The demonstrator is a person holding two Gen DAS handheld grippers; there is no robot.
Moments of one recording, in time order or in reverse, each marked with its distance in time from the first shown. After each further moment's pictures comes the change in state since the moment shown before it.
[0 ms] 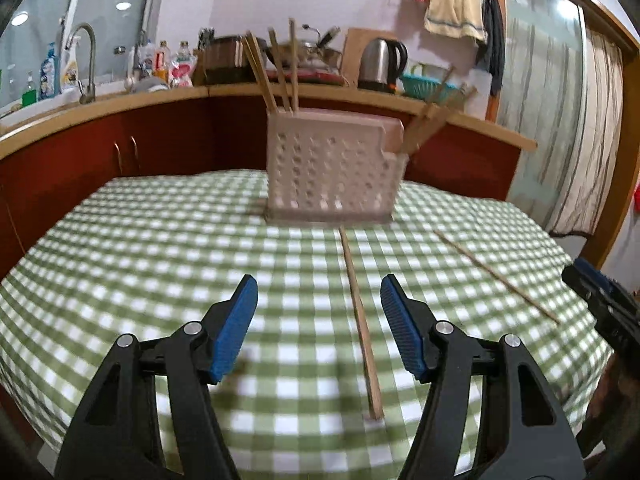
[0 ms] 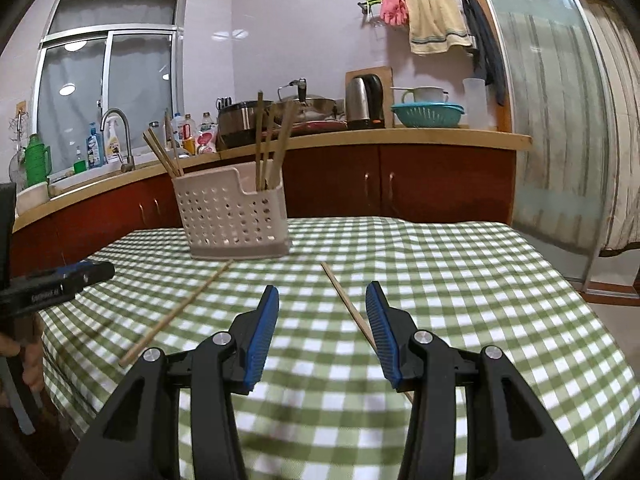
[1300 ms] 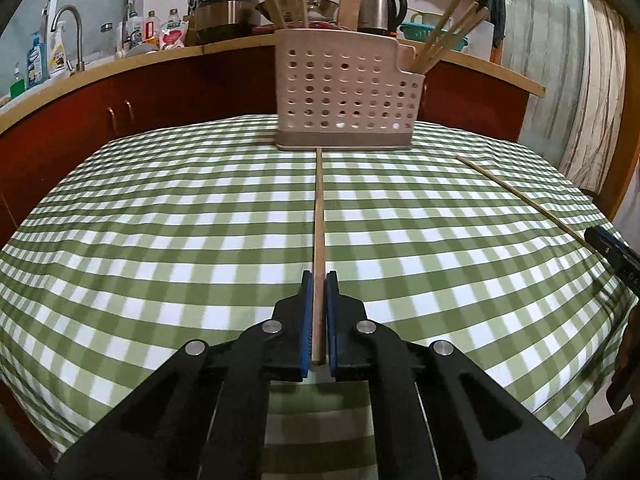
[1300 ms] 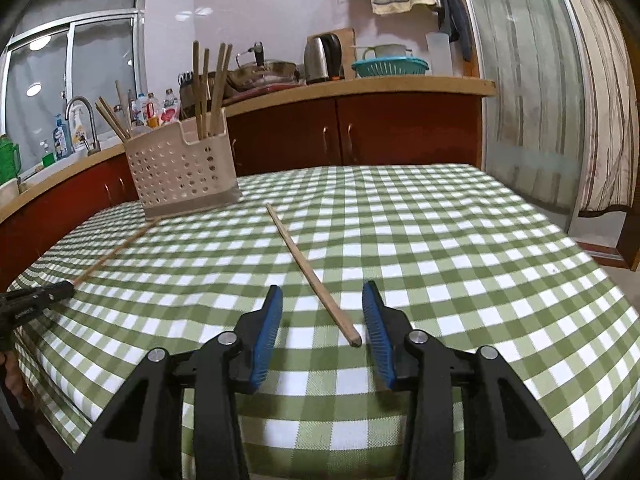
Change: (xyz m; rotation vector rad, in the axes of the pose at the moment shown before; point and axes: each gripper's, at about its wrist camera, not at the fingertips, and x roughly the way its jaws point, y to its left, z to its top) left arm 0.026 0.029 -0.044 0.056 0.132 0.026; right arm 0.019 -0.045 -0.045 0.070 0.124 -0.083
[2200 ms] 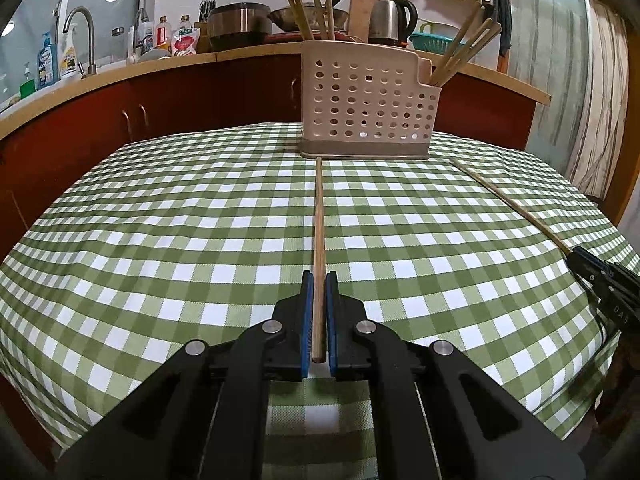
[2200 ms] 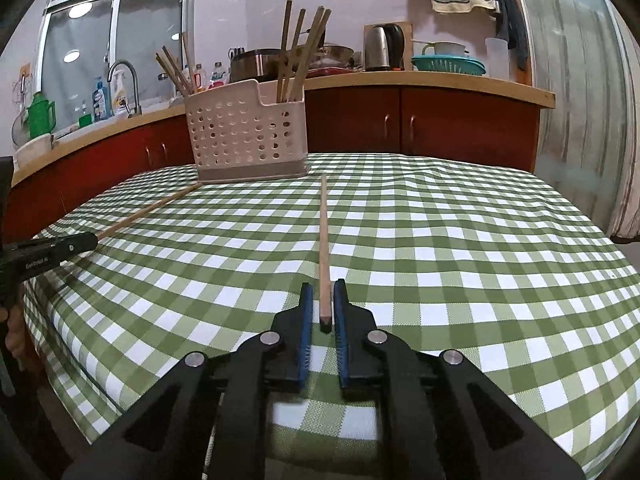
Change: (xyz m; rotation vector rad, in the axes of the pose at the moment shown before) left arm -0.011 0.019 -0.003 -0.002 -0.033 0.018; right arm 0.006 0.059 -0.014 -0.118 0.024 0.110
